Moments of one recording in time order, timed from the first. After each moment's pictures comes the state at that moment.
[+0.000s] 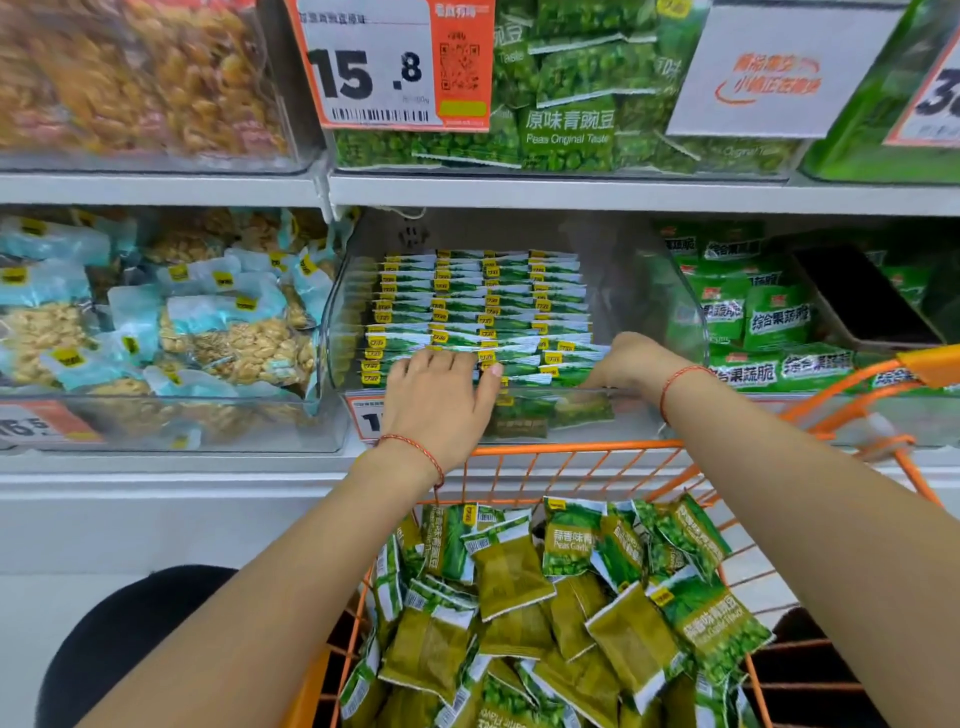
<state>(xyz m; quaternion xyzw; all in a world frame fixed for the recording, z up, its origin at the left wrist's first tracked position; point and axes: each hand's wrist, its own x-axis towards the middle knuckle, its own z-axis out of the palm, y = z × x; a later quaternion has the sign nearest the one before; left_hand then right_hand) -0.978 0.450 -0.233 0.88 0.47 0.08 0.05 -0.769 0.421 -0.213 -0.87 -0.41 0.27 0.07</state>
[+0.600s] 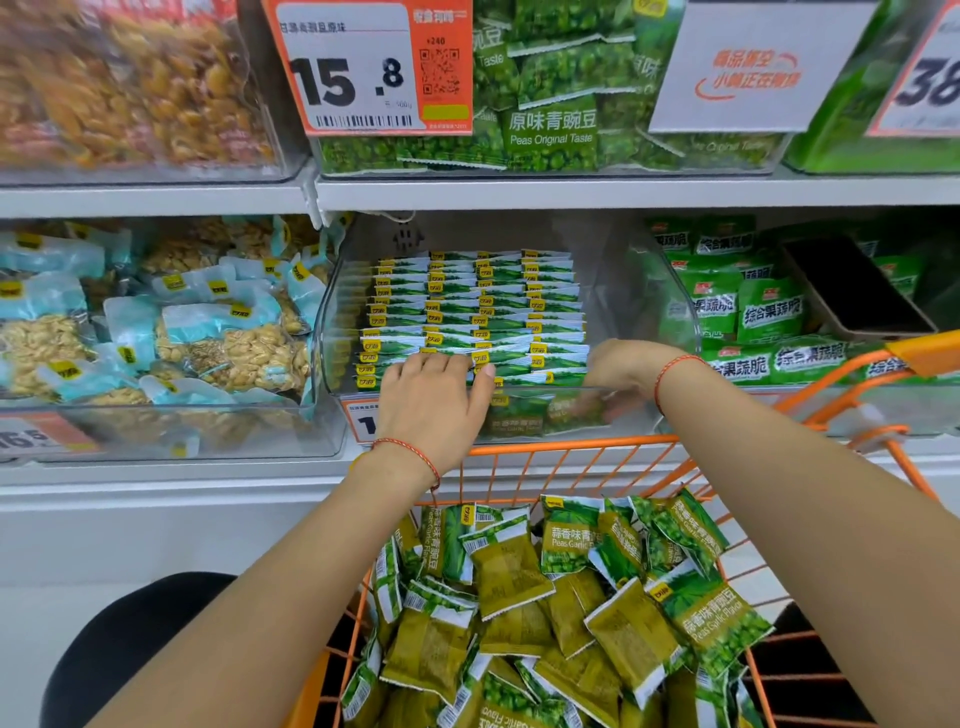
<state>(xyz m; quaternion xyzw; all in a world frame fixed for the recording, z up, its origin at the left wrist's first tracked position) -0.979 0.450 -0.236 0.87 0.47 0.09 0.05 -0.772 0.418 -0.210 -0.84 -0.40 0.37 0.03</state>
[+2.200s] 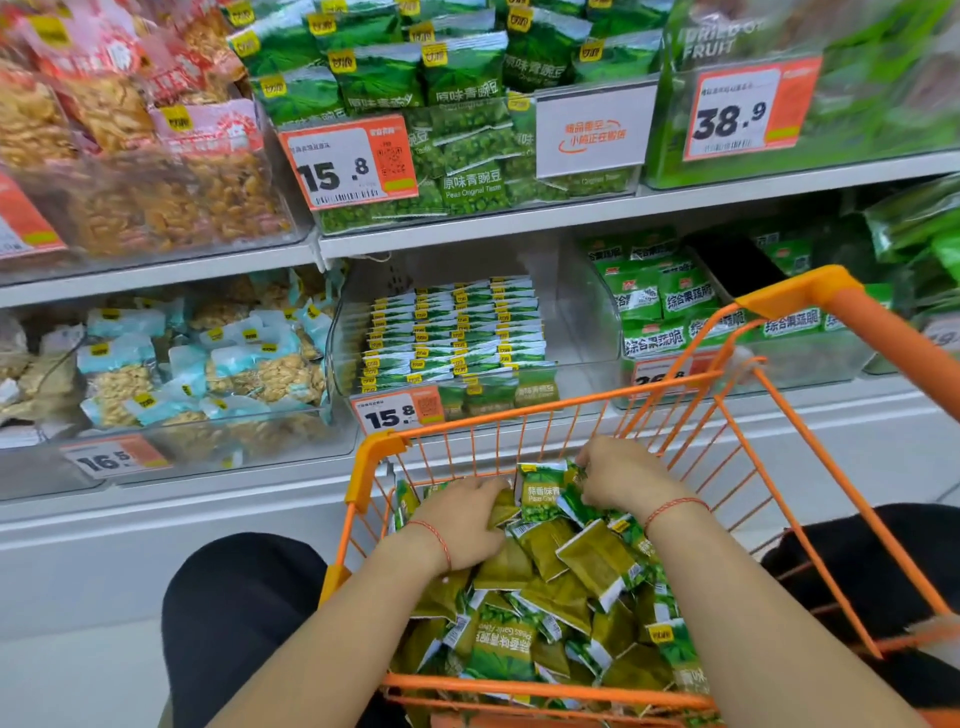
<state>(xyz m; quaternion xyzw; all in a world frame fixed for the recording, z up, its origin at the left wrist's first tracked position) -1.006 0.353 -0.276 0.92 0.33 -0.12 0.17 -0.826 0.273 -0.245 -0.86 -0.45 0.24 0.01</state>
